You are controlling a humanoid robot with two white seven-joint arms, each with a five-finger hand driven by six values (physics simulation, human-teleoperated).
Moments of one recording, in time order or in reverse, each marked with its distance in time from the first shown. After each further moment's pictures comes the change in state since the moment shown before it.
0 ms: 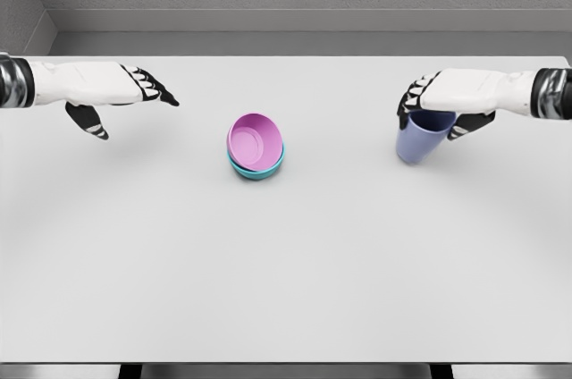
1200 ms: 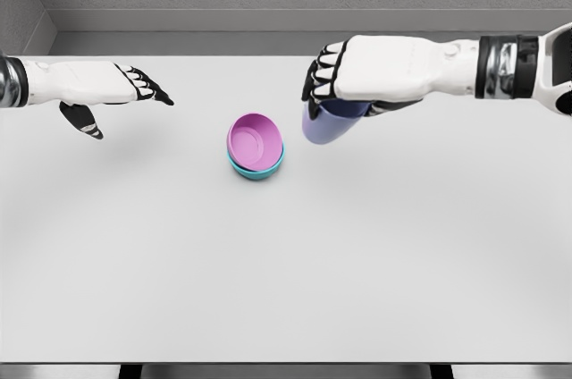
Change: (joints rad) left arm 0.000 0.011 0.001 0.001 0.000 0.000 0.000; right arm -0.083 0.103 -0.041 -0.336 -0.041 -0.001 0.001
